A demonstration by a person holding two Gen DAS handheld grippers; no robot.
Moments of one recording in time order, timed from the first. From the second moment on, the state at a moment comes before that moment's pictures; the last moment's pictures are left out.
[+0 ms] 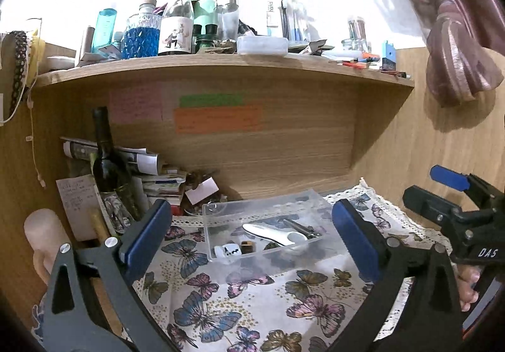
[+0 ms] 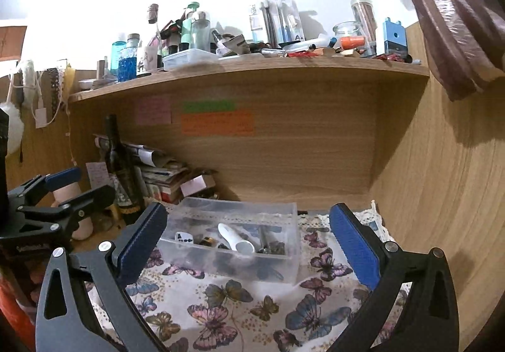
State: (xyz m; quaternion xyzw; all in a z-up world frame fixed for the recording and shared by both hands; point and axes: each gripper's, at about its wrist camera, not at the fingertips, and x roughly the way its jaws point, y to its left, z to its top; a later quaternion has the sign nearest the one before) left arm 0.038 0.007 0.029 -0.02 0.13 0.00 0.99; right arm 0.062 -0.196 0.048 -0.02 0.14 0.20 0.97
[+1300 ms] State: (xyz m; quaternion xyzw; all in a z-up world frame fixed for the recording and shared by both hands) left arm 0.033 0.008 0.031 -0.03 0.13 -0.01 0.99; right arm 0.055 -0.197 0.049 -0.02 0.13 0.20 0.97
